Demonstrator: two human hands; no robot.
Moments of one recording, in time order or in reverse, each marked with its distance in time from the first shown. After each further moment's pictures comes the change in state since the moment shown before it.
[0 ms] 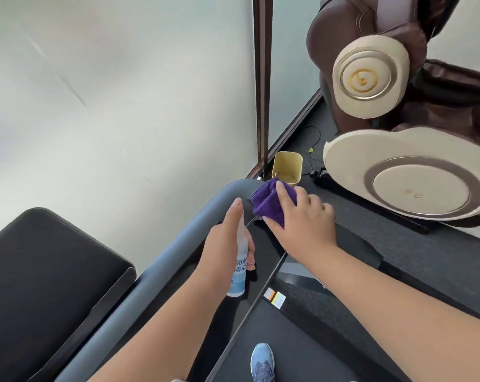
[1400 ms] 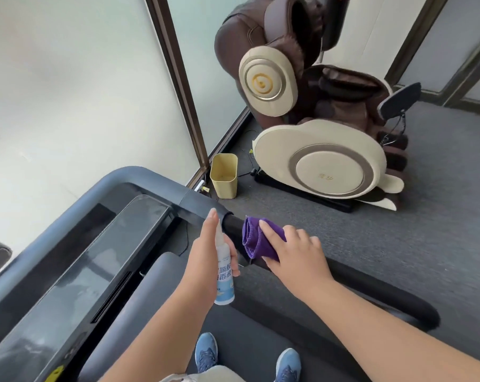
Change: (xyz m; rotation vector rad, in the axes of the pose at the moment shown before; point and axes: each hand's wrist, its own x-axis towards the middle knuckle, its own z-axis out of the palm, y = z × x) left_hand -0.106 -0.053 0.239 -0.058 -0.102 -0.025; right_hand -0.223 0.239 -0.013 -0.002 -0.180 0.037
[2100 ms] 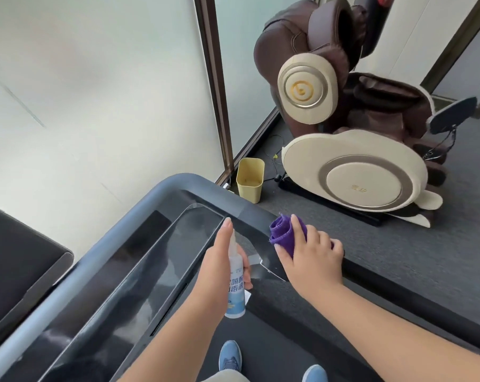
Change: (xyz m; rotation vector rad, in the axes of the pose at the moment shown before) left_hand 0.020 0.014 -0.108 -0.061 -0.014 -0.050; right_hand 0.065 -0.105 -0.008 0.015 0.050 0.218
